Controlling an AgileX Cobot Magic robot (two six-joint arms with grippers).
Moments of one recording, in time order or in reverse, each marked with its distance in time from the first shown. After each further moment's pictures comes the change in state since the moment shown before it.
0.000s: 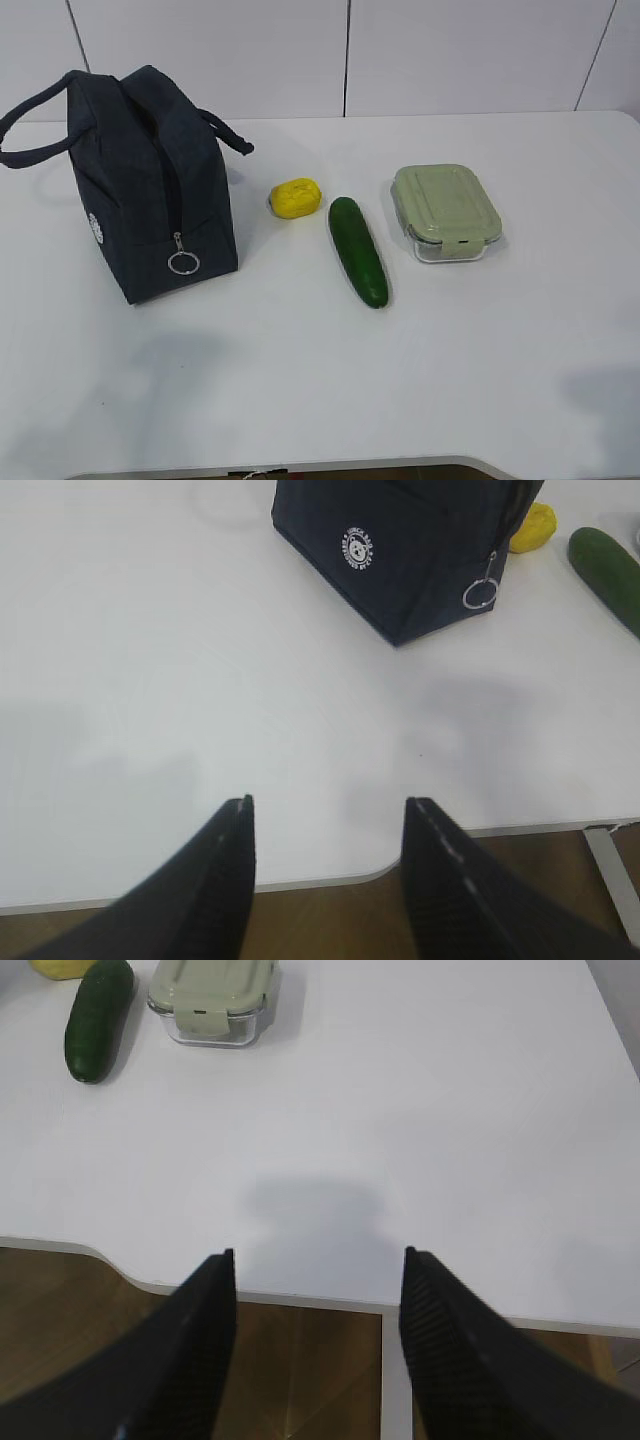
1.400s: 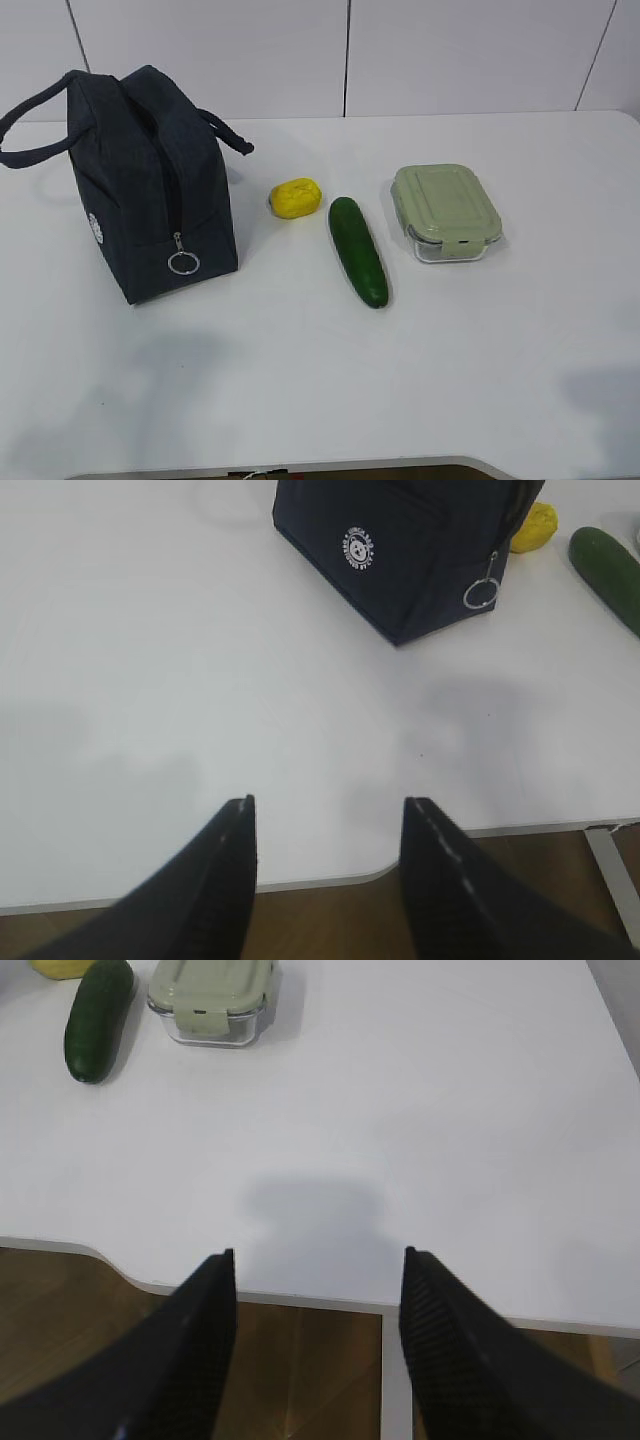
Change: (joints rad) left arm 0.000 0.000 0.000 0.000 0.000 0.000; right arm 0.000 0.000 0.000 0.000 0.000 0.000
